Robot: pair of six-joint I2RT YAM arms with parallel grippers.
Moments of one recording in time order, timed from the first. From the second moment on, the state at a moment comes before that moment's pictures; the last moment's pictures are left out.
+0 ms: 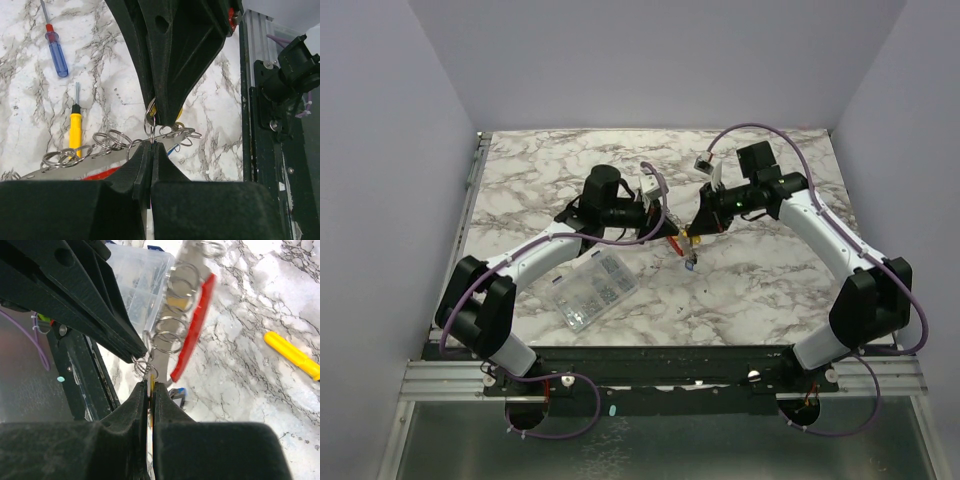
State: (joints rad) left arm -0.57 1.54 1.05 0.15 0.87 0.05; right arm 0.34 1.54 1.33 -0.73 -0.85 -0.22
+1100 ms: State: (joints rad) left arm -0.57 1.52 0.99 0.29 0.86 0.01; right arm 0.32 1.57 1.38 -0.75 -0.87 -0.18
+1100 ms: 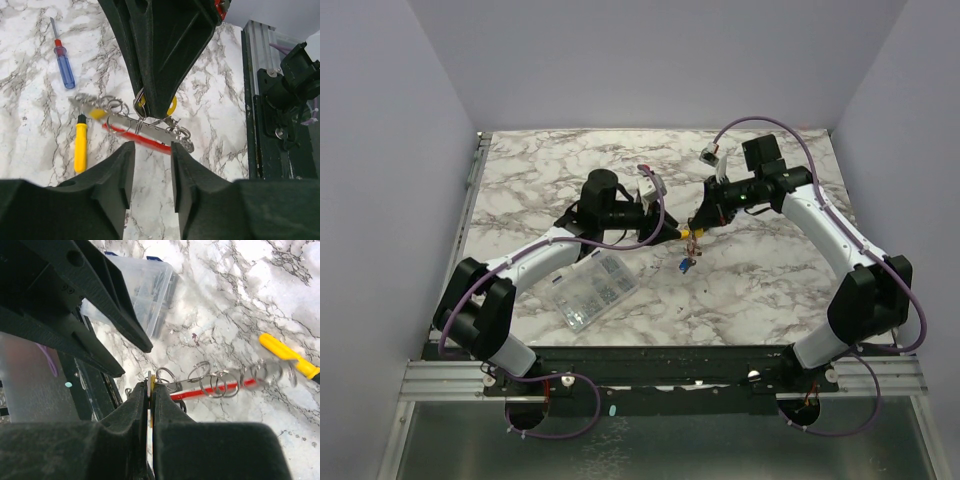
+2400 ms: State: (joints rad) left arm -0.66 1.57 1.09 0.10 0.71 0.29; right arm 0.33 1.57 1.38 -0.76 -0.89 -0.18
